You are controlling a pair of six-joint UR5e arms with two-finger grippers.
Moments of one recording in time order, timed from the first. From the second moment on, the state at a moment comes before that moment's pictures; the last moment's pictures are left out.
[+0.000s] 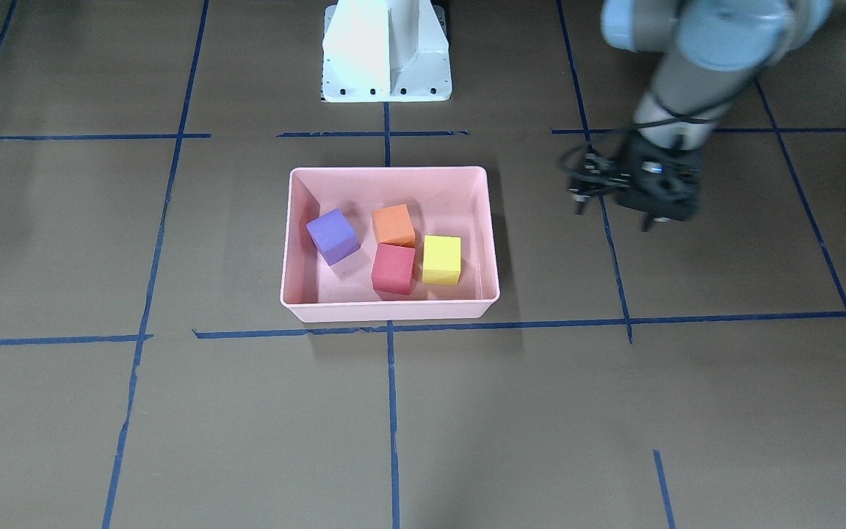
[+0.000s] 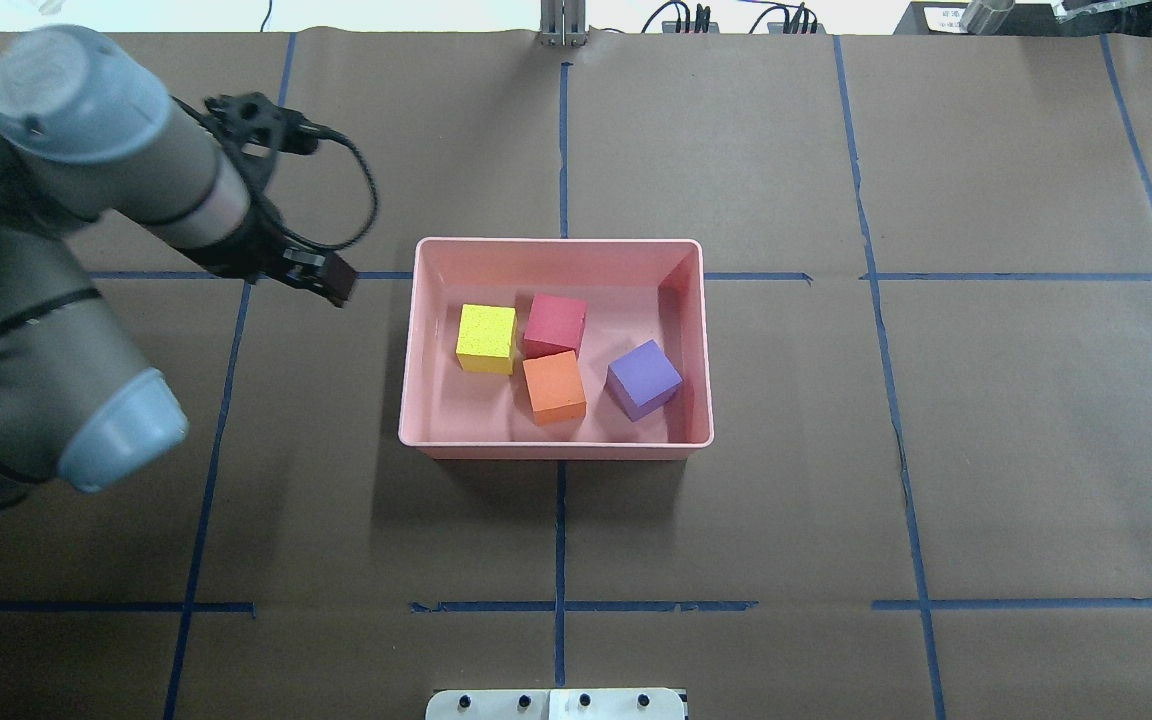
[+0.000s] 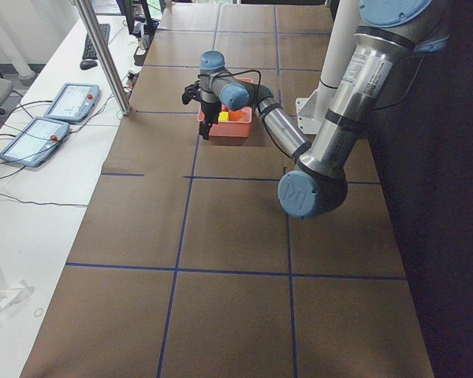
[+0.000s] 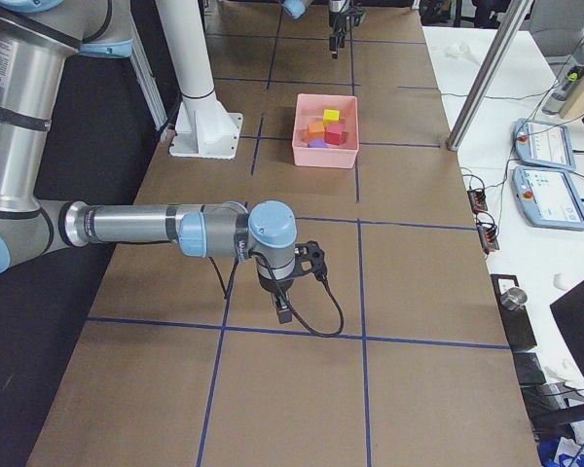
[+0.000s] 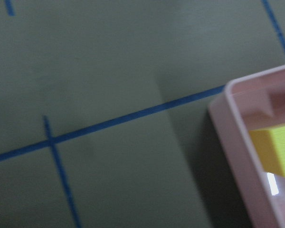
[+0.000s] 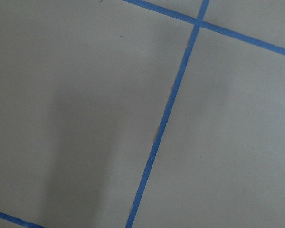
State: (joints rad) left arm -0.99 -1.90 -1.91 -1.51 -2.15 -0.46; right arm 1.56 -1.90 1.94 -1.60 2.33 -0.27
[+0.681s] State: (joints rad) left arm -1.50 -1.57 -1.75 -1.52 -2.39 0.12; right arm 1.57 -1.88 1.94 -1.59 2.35 -0.14
